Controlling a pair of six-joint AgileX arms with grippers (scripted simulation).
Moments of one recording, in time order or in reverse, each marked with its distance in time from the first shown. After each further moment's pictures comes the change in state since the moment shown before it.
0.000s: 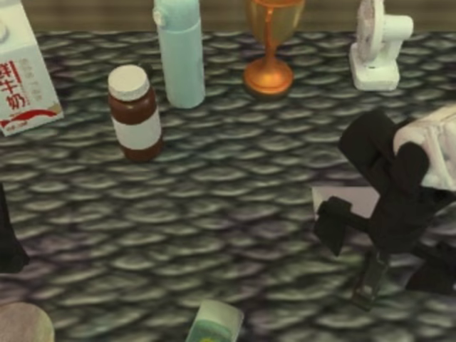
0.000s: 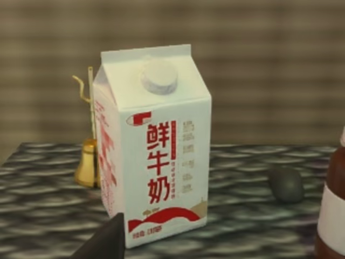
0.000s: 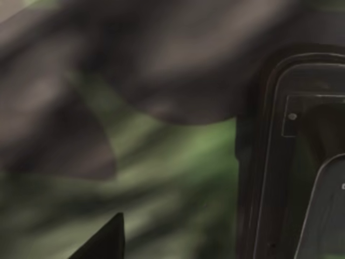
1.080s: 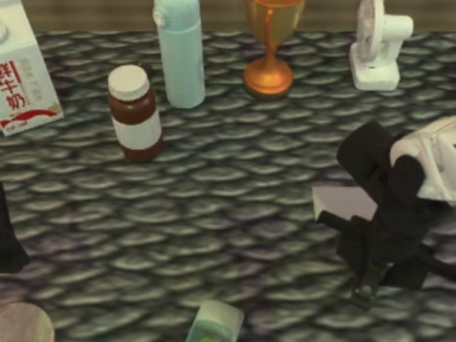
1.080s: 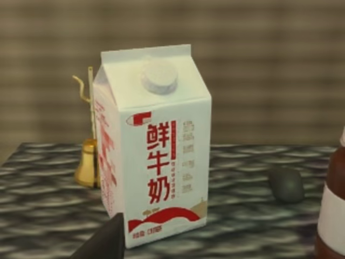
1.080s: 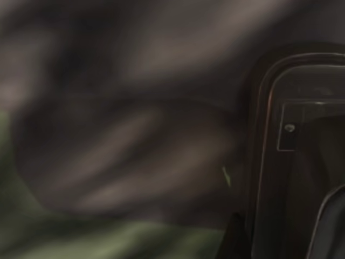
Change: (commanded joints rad) left arm 0.000 0.000 0.000 0.000 0.000 0.000; right arm 0.002 0.024 -0.033 0.051 0.000 0.002
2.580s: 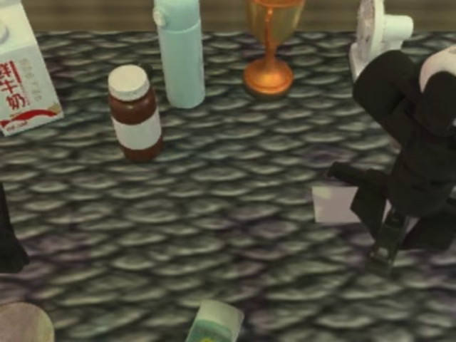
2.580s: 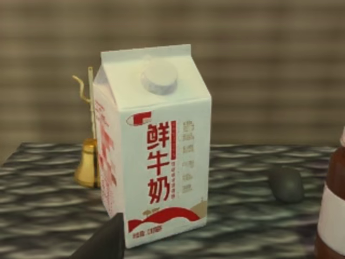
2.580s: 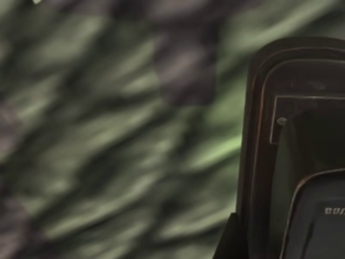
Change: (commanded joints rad) left arm 0.000 0.000 0.000 0.000 0.000 0.000; right arm 0.005 -0.166 0.239 -0.404 0.000 -0.005
